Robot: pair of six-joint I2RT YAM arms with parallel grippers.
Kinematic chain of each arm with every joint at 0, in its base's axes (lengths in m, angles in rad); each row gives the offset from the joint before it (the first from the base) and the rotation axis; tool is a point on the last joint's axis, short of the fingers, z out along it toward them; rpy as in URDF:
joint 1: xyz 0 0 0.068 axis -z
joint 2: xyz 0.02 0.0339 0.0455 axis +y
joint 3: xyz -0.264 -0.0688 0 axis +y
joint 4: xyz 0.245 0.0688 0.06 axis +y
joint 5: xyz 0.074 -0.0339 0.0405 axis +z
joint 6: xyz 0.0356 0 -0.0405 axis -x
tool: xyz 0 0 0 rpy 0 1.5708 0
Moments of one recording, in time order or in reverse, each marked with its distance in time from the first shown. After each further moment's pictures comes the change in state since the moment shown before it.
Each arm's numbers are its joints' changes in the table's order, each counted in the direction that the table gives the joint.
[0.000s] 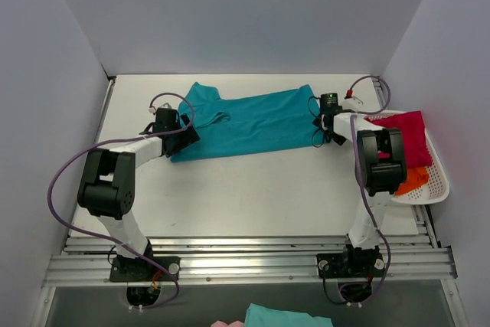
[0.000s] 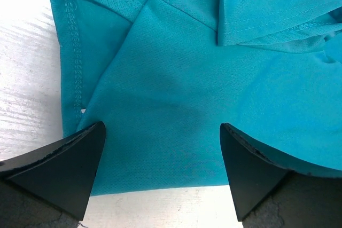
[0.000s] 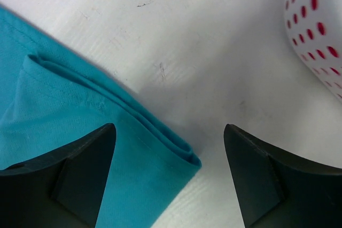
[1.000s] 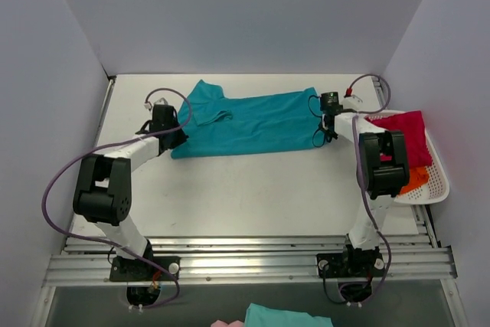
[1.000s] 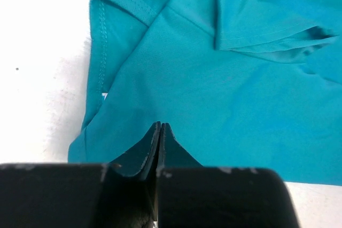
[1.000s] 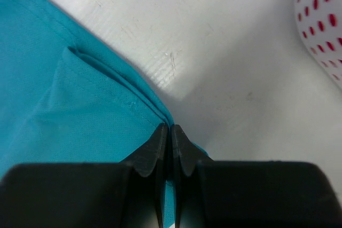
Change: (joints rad) left arm -0.004 -0.032 -0.010 0.005 0.035 -0.010; right arm -0.001 0.006 -0.013 0.004 0.038 0.014
